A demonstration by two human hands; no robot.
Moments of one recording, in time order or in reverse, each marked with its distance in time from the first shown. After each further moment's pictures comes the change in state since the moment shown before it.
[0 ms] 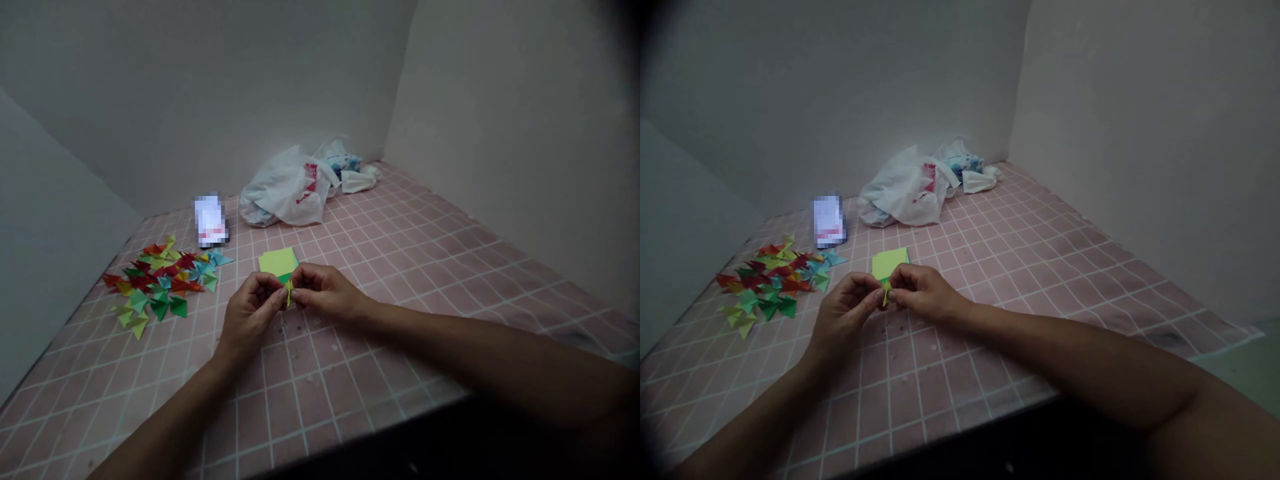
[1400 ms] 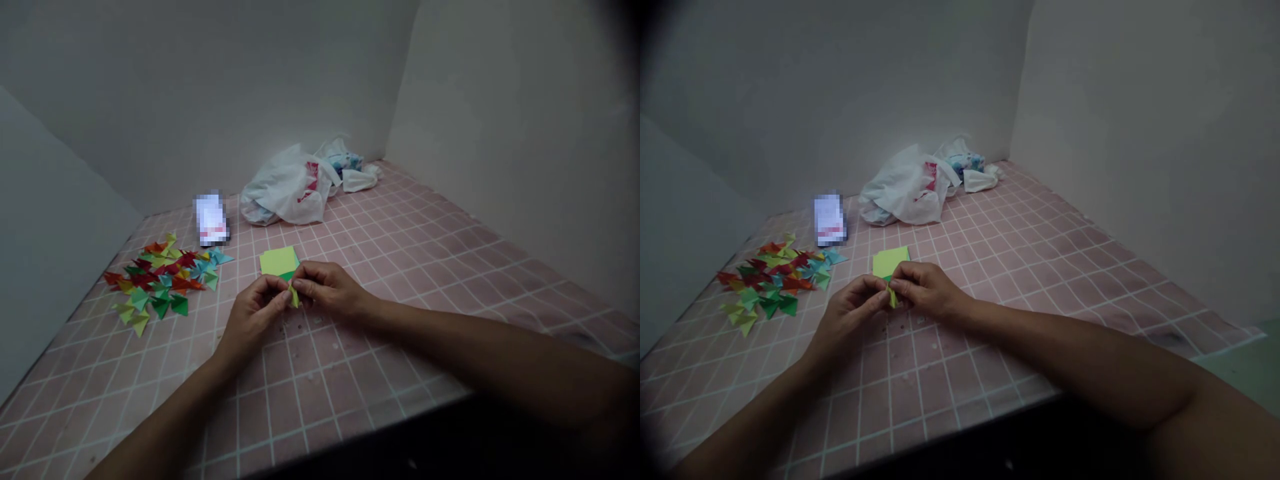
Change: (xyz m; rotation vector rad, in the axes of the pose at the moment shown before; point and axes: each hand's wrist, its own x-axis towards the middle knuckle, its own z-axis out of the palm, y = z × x) left_hand -0.001 -0.006 -0.002 -0.057 -0.108 -0.110; right_hand -0.001 -0.001 -0.006 -0.119 0.003 -0.046
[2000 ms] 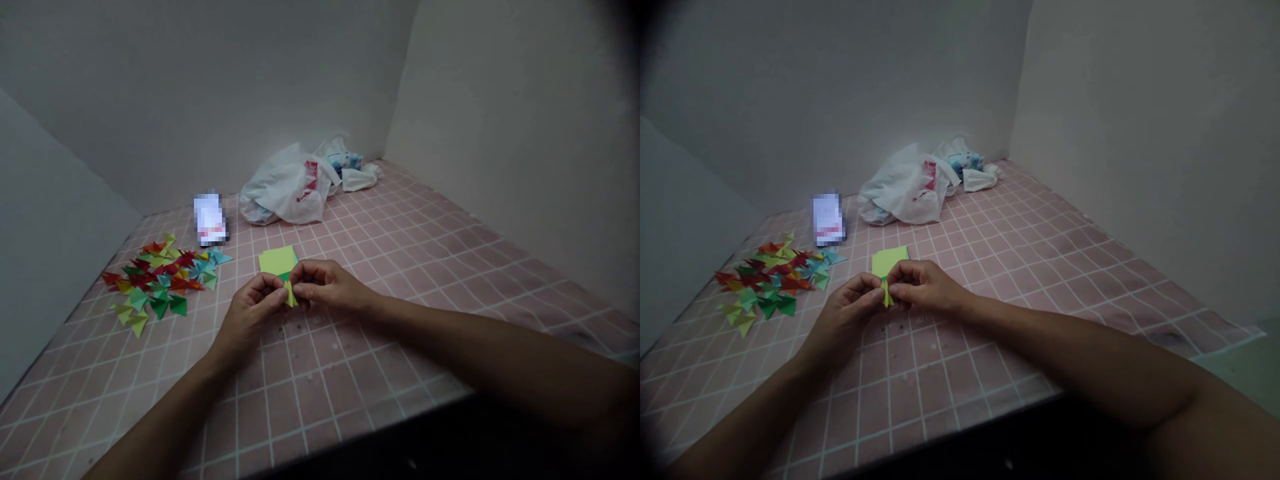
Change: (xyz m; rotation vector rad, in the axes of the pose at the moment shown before) left_hand 0.001 -0.002 0.000 -0.261 -0.014 -0.171; right_hand 0.004 0.000 -0.005 0.214 -0.105 0.081
